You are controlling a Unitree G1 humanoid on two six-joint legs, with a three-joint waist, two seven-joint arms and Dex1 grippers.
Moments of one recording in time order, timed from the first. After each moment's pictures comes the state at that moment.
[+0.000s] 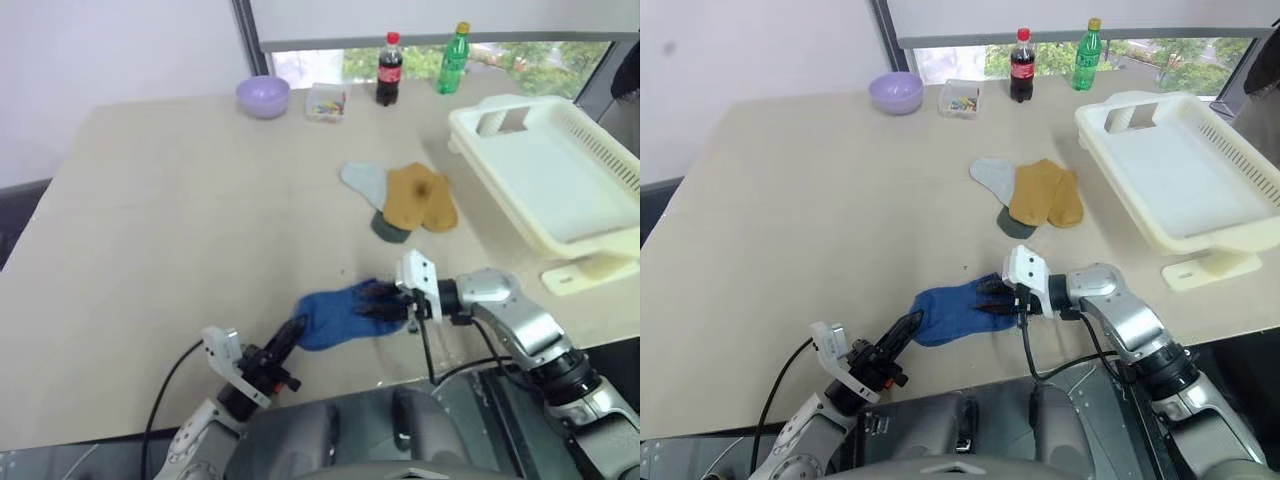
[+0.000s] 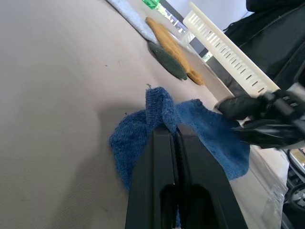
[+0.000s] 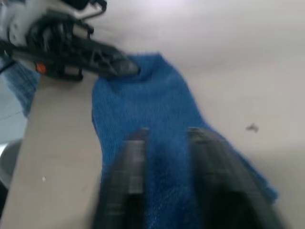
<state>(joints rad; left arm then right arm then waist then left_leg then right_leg) 0.46 0.19 0.07 -0.37 -0.73 0.27 -0.65 -0.40 -0.49 0.42 -0.05 0.29 0.26 1.06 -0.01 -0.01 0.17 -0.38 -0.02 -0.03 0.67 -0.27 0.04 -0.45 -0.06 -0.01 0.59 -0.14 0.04</state>
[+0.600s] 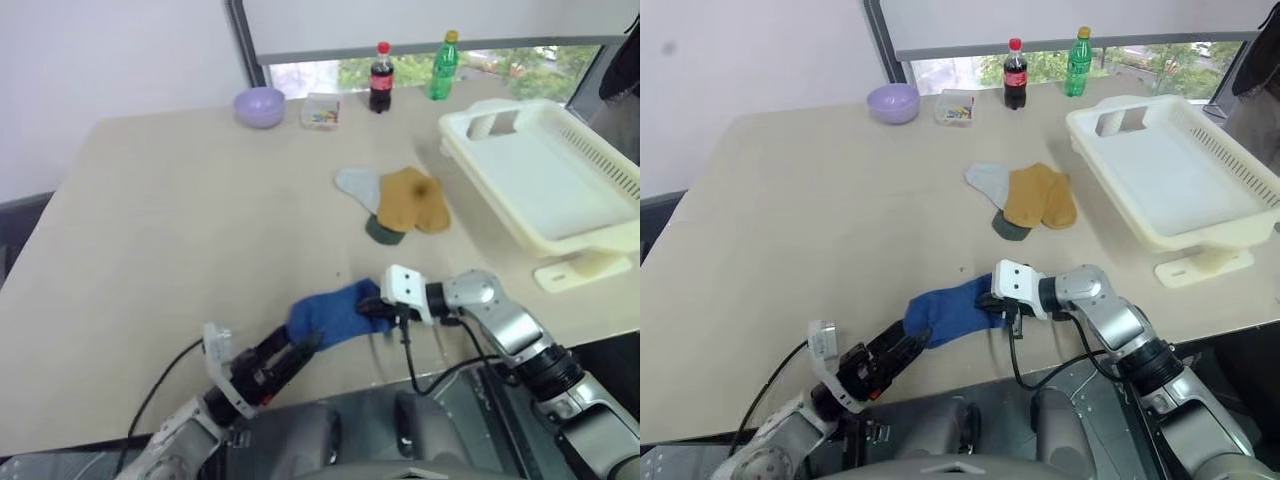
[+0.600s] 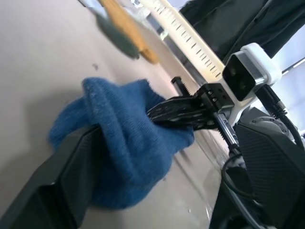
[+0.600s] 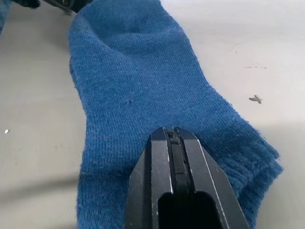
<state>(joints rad) 0.44 0.40 0.15 -0.38 -0.95 0.50 -0.74 -0.43 -0.46 0.47 0.02 0.10 0.17 1.04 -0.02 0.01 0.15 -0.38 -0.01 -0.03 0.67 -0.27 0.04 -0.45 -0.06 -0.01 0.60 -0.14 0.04</state>
